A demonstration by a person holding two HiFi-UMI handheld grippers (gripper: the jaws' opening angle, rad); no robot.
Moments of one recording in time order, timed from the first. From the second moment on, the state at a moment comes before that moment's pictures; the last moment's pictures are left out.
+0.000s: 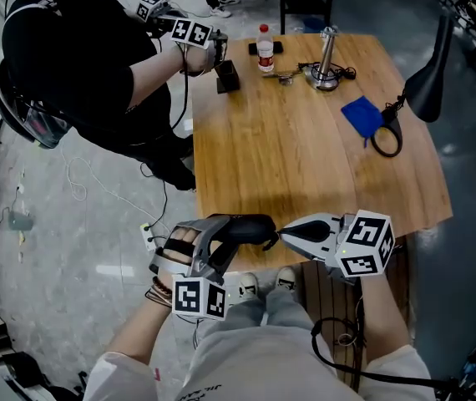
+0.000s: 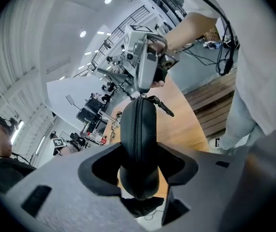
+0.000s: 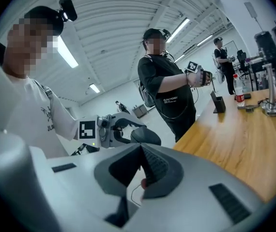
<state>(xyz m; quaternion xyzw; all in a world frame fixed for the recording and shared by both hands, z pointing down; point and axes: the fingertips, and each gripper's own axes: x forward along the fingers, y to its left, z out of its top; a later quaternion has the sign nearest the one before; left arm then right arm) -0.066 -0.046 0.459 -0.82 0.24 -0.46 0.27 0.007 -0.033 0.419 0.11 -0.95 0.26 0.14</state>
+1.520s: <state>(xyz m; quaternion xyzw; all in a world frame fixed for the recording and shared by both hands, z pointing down) -0.055 -0.043 0.424 -0.87 0.22 -0.35 0.25 0.006 -0.023 0.367 0.12 -0.96 0.23 0.13</state>
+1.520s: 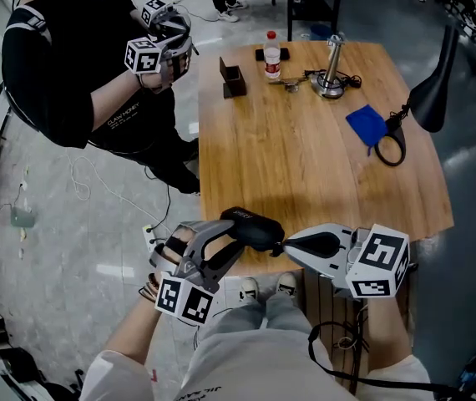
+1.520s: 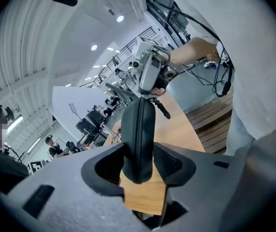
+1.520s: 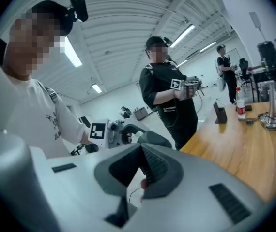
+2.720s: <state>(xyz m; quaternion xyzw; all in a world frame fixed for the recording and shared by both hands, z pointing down) -0.086 -0.045 0.487 -0.83 0.19 -0.47 0.24 0.006 -0.024 0.390 0.09 -0.95 0.28 0.13</state>
